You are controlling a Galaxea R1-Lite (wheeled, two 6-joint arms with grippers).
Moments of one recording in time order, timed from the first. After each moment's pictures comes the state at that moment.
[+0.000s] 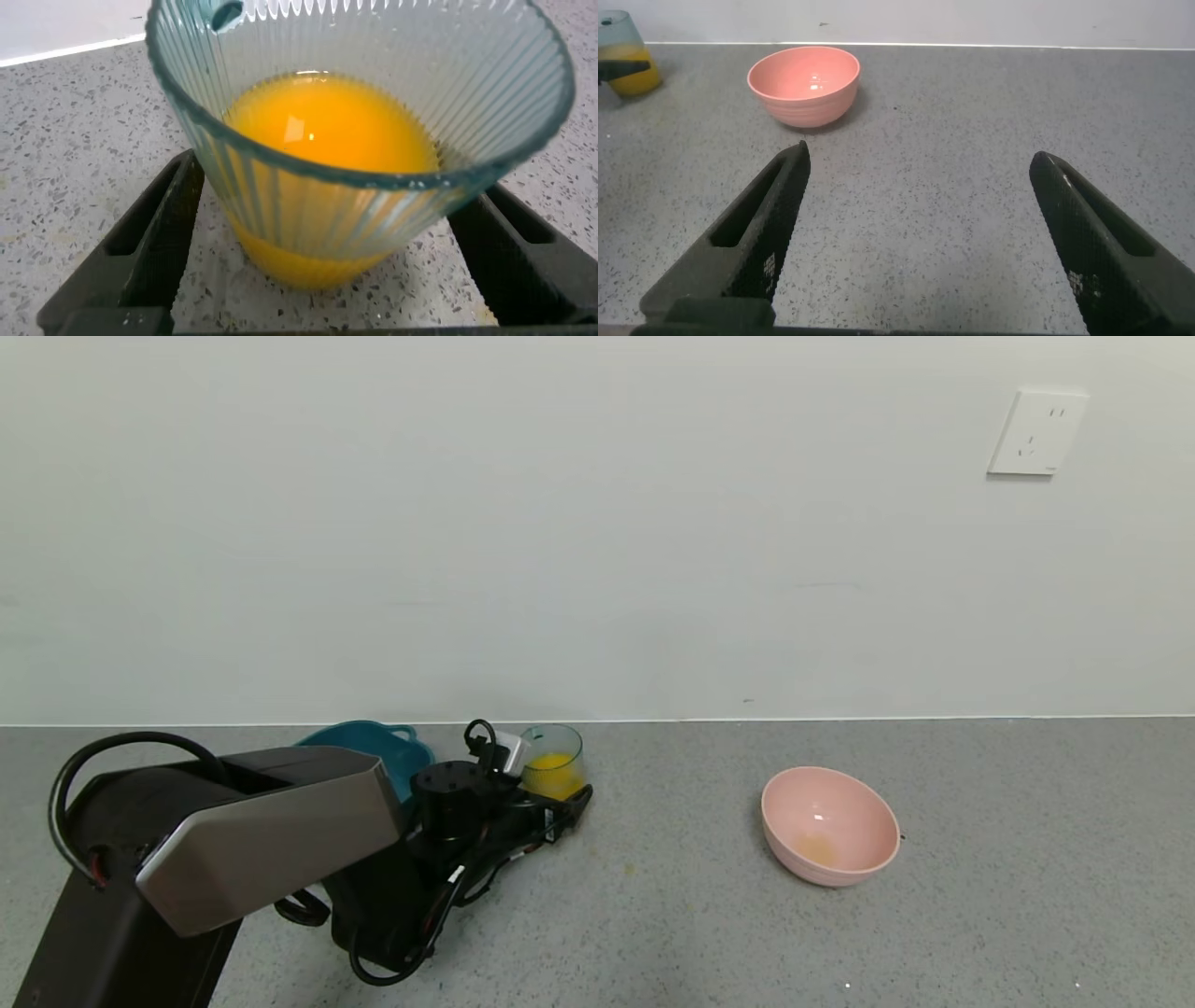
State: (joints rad) left arm -0.35 2.43 -0.85 -1.38 -0.07 -0.03; right arm 0.00 0.00 0.00 -0.01 0.00 0.03
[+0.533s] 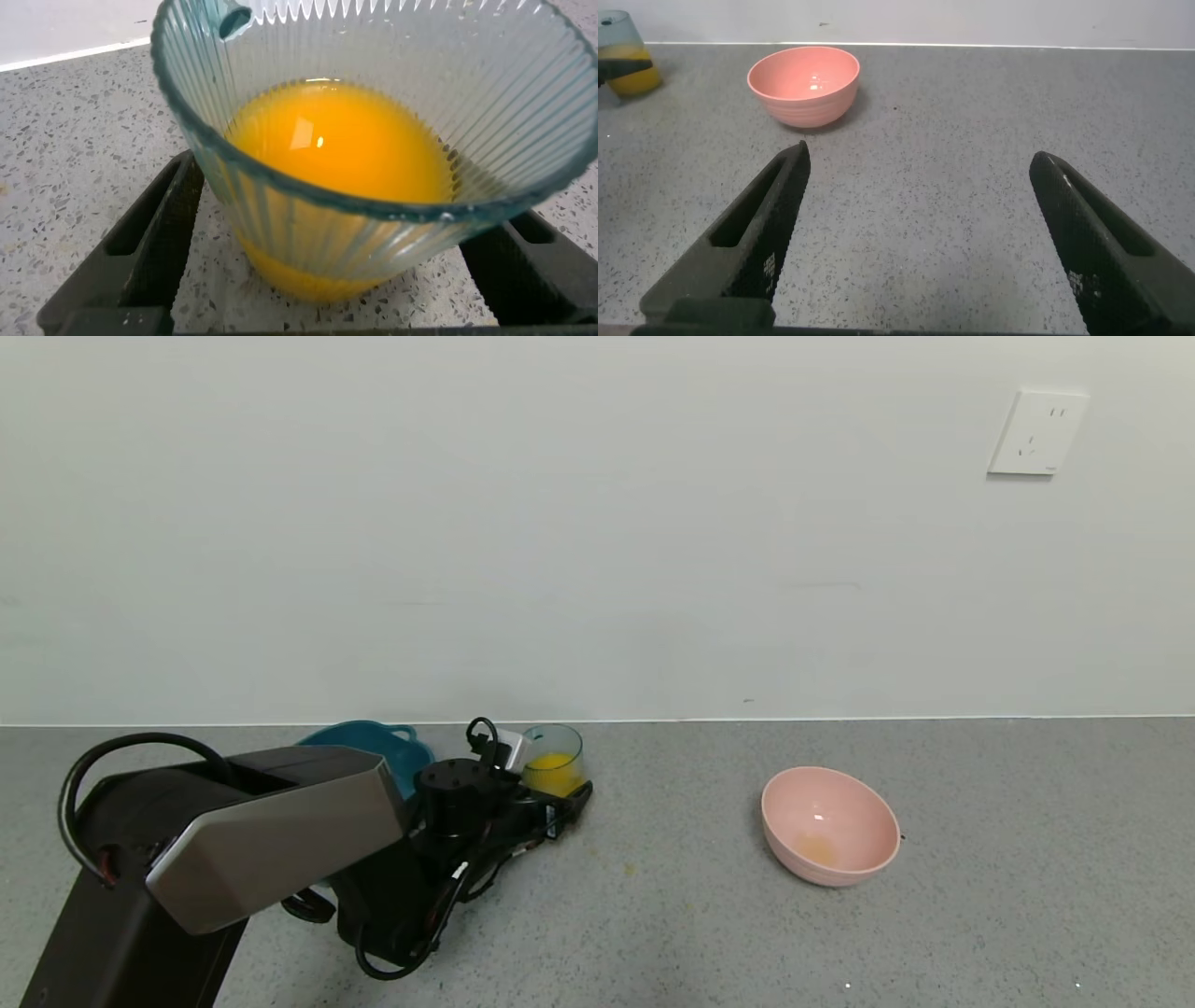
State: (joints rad) left arm -0.35 2.45 -0.88 -1.37 -0.06 -0.03; right arm 0.00 0.00 0.00 -0.01 0.00 0.03
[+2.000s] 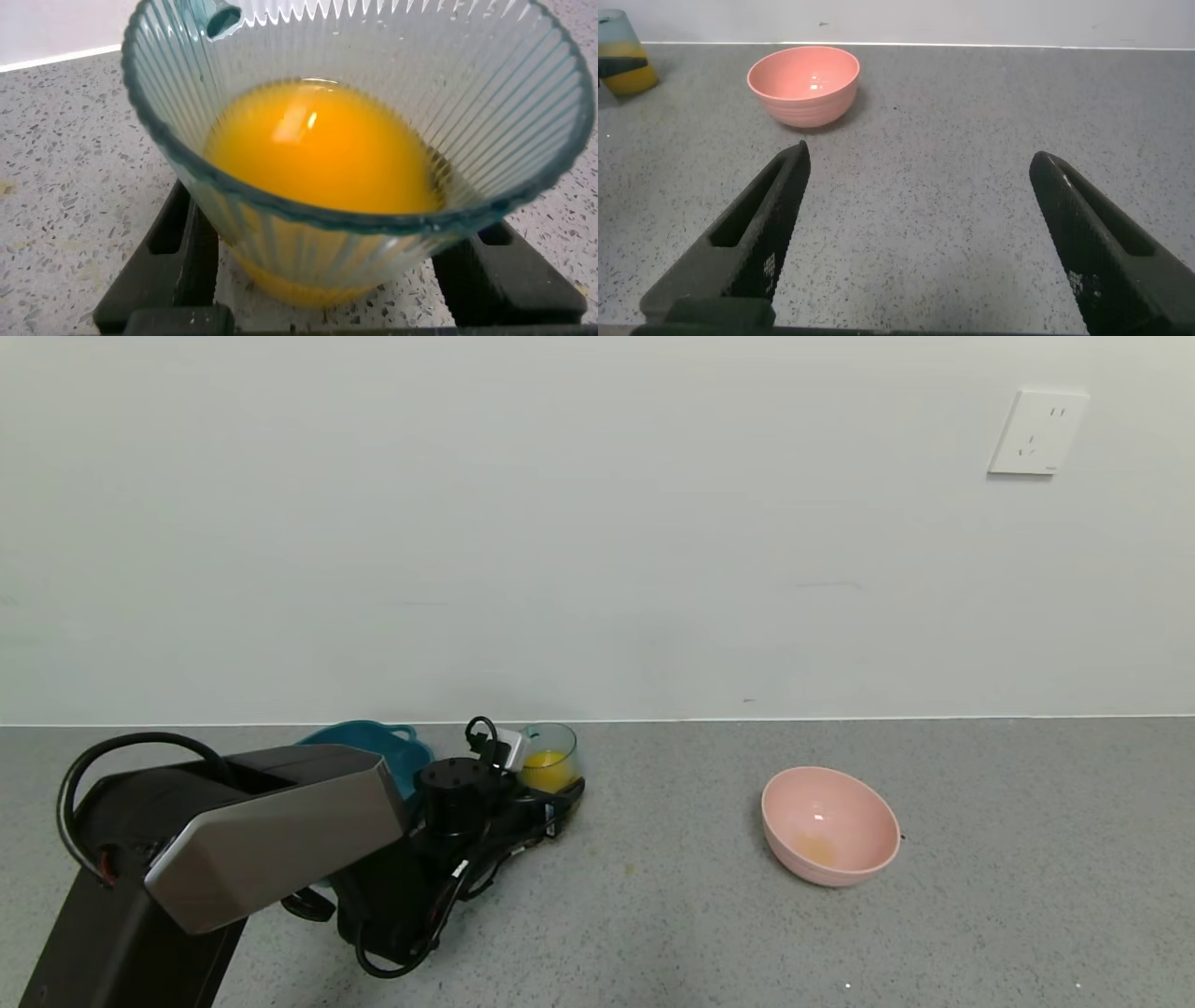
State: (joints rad) left arm -0.35 2.44 -0.88 -1.36 -0.05 -0.03; right arm 0.00 0.00 0.00 -0.01 0.00 0.03
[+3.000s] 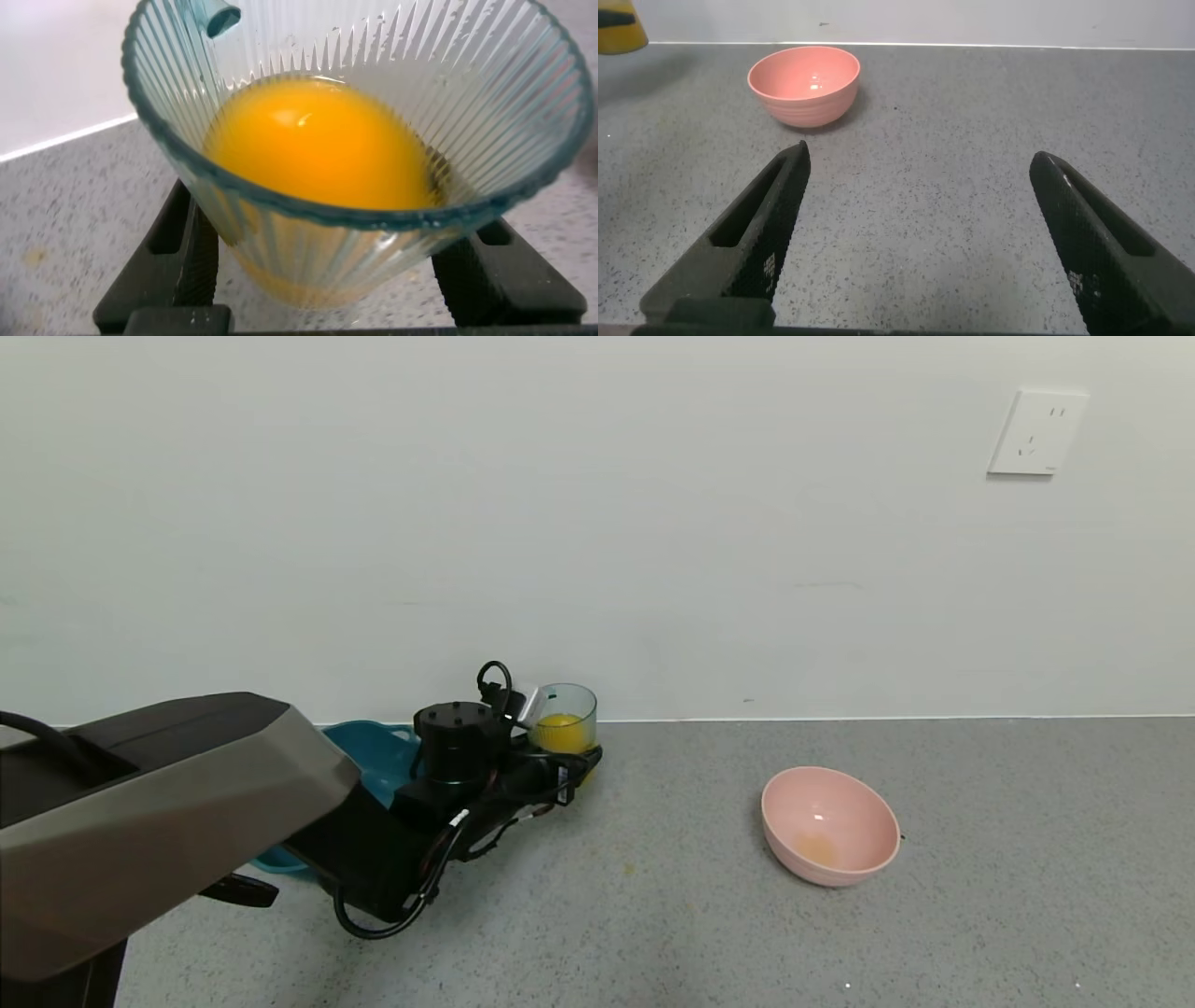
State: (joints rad) left arm -0.40 2.22 -0.94 -1.07 -0.05 0.01; right arm 0.00 0.00 0.00 -0.01 0.00 0.03
